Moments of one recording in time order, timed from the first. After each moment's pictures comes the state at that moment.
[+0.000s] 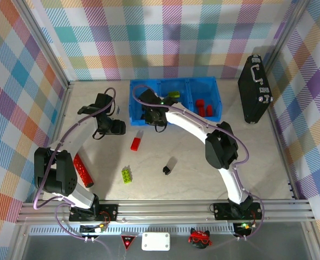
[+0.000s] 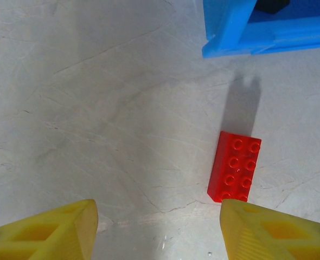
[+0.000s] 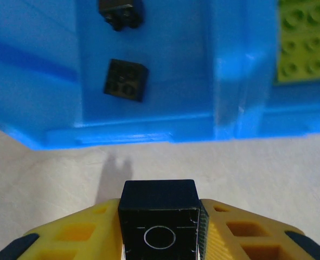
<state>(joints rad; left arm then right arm) -0.18 1.54 1.21 -0.86 0.06 -0.15 0.82 2.20 2.02 -0.89 0.20 0.77</state>
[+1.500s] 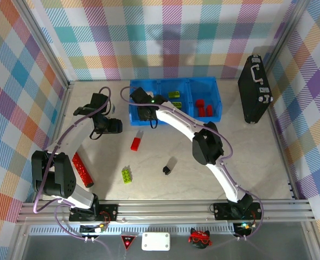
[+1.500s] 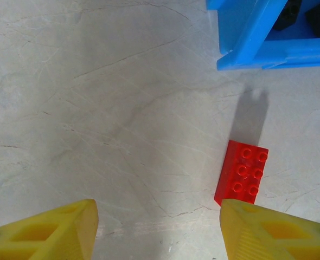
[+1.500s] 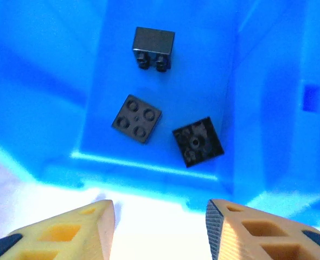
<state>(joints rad) -0.15 1.52 1.20 -0.84 0.06 -0.16 0.82 2.35 2.28 -0.99 0.26 0.51</state>
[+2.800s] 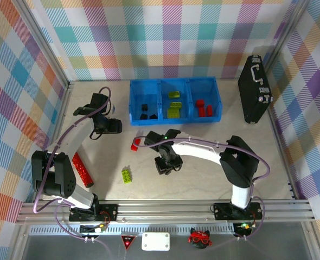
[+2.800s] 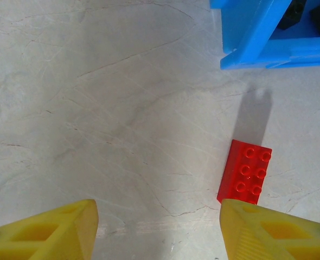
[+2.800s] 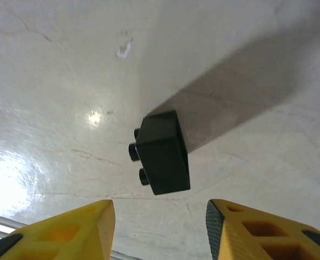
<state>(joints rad) -0.15 1.52 1.20 -0.84 0.05 -0.16 1.03 1.84 1.35 -1.05 -0.06 0.60</state>
